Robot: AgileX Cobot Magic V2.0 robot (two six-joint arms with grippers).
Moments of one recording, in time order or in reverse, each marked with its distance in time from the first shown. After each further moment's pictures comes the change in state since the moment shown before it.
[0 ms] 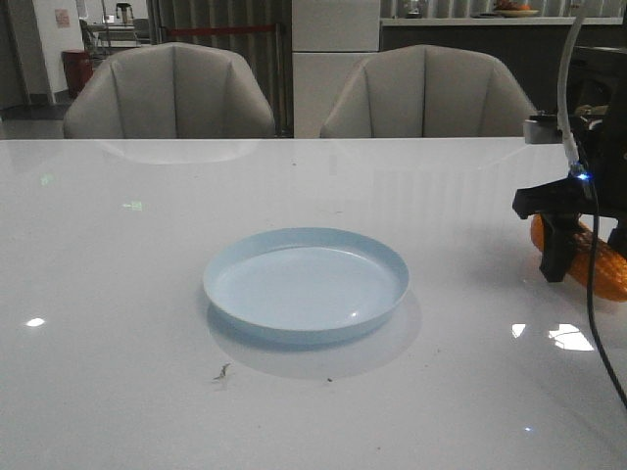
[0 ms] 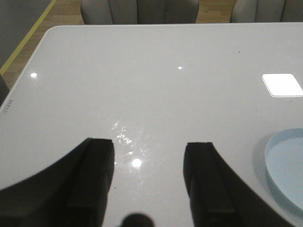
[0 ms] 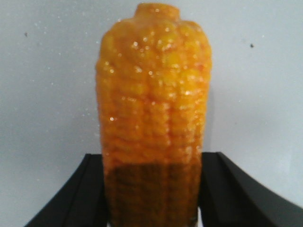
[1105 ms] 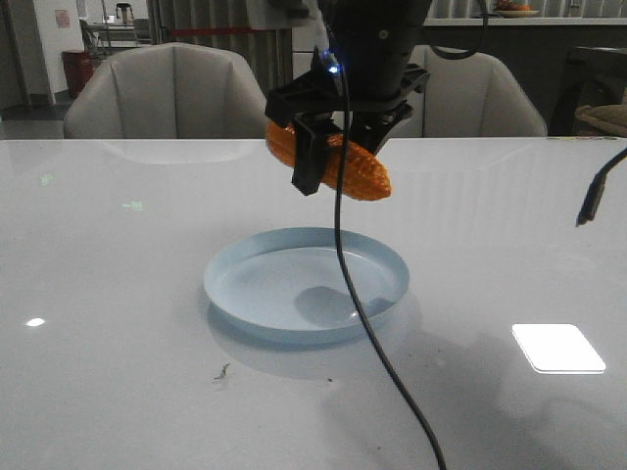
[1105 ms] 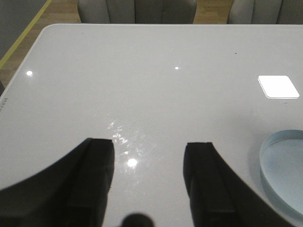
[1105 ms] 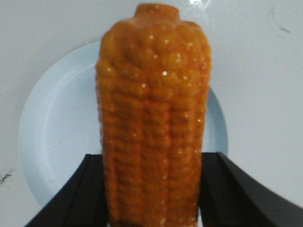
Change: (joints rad) left arm 0.000 0.000 0.000 -0.020 0.000 0.000; right arm 0.490 0.033 -0.404 0.051 0.222 -0.228
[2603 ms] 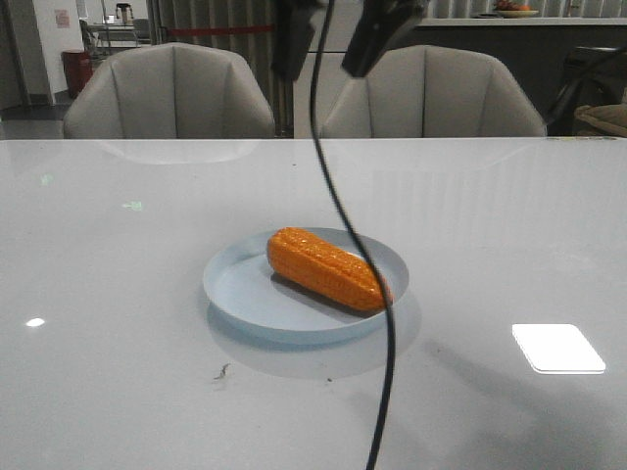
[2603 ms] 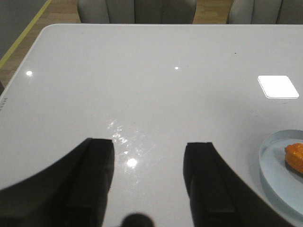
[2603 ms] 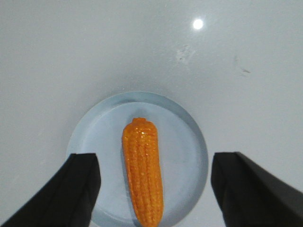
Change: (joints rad) left arm 0.000 0.000 0.000 -0.002 0.000 0.000; right arm -0.059 -0.105 -0.224 0.065 0.172 0.089
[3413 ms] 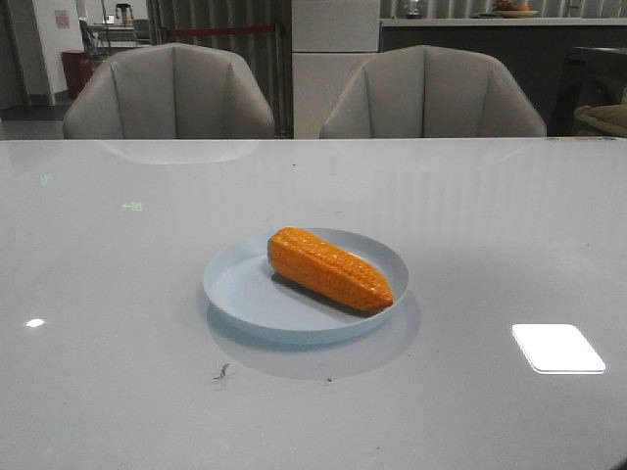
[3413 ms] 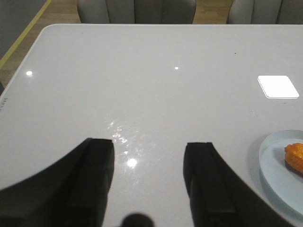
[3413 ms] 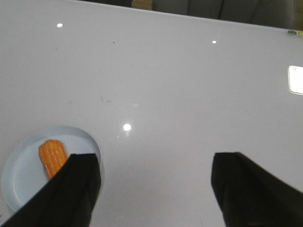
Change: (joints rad) left arm 0.000 0.000 0.000 0.000 0.000 0.000; right arm -0.350 -0.892 0.803 -0.021 -0.356 0.049
